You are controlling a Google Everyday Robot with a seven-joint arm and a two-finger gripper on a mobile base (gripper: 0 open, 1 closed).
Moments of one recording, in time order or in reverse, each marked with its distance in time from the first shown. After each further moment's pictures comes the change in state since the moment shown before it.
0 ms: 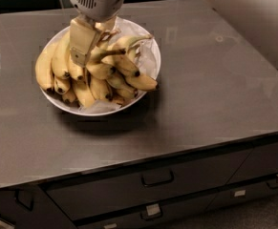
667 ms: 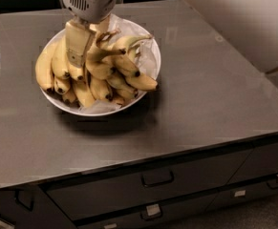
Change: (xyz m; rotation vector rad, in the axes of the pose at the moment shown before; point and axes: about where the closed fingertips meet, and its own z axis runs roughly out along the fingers) arm -0.013 0.000 0.016 -0.026 0.028 -0.034
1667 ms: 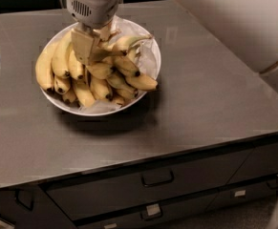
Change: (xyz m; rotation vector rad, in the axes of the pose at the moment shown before) arm 0.004 0.000 0.015 -0.025 0.026 0.010
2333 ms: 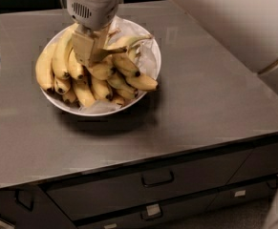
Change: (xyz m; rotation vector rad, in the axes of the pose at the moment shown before) arm 0.001 0.000 0.002 -0.005 0.003 0.000
